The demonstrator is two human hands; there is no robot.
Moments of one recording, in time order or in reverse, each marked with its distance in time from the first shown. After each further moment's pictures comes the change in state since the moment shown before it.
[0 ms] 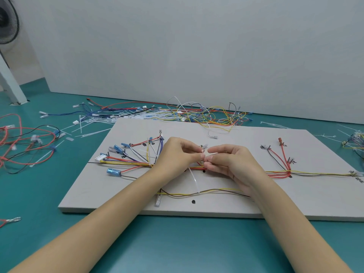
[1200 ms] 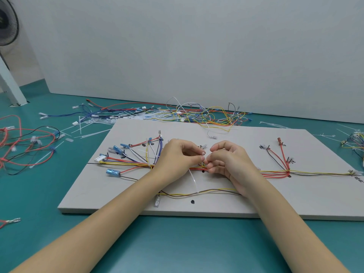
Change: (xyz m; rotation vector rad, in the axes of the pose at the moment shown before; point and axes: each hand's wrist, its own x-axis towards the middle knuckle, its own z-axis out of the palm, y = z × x) left_hand -0.002 -0.005 0.002 0.050 -0.029 0.087; right_hand 0.001 0.000 0.006 -0.068 0.014 -0.044
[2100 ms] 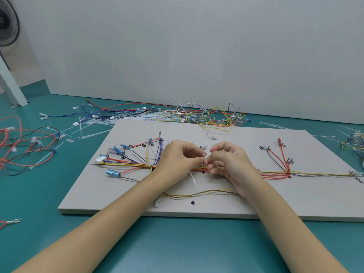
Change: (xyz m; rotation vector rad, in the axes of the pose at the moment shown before) left_hand -0.002 0.001 0.003 0.052 0.022 0.018; right_hand 0.001 0.001 0.001 0.006 0.000 -0.008
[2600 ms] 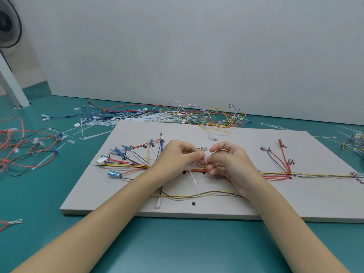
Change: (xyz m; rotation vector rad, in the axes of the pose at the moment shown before) left_hand 0.008 -0.002 -0.010 -0.158 -0.149 -0.056; right_hand -0.001 0.000 -0.002 -0.053 -0.015 -0.040
